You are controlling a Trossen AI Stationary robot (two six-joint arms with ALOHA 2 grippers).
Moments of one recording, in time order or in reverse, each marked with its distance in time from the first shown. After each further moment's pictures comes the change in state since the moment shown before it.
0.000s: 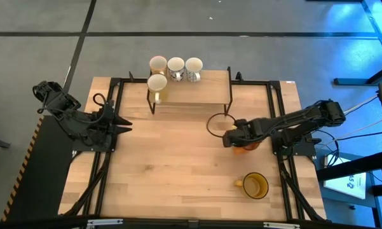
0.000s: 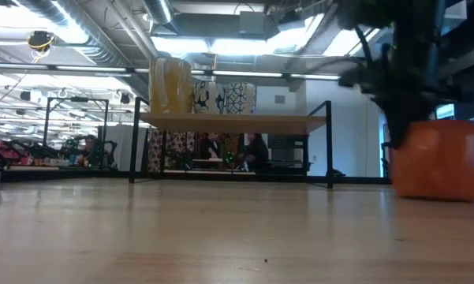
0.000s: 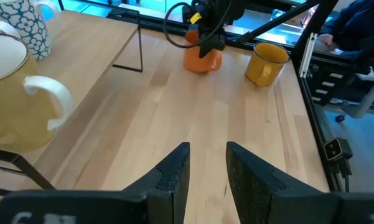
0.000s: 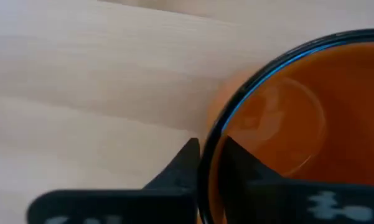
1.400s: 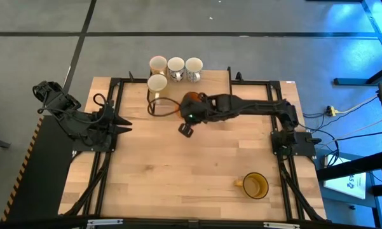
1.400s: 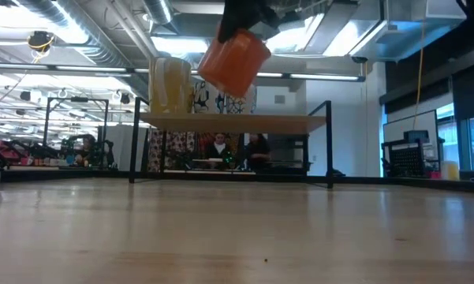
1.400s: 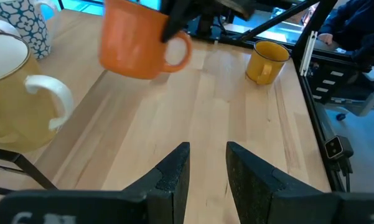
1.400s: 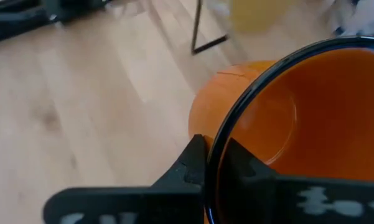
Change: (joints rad) left arm 0.000 0.000 0.000 -0.005 0.002 0.001; right arm -0.119 0.557 1.186 -0.149 0.192 -1.156
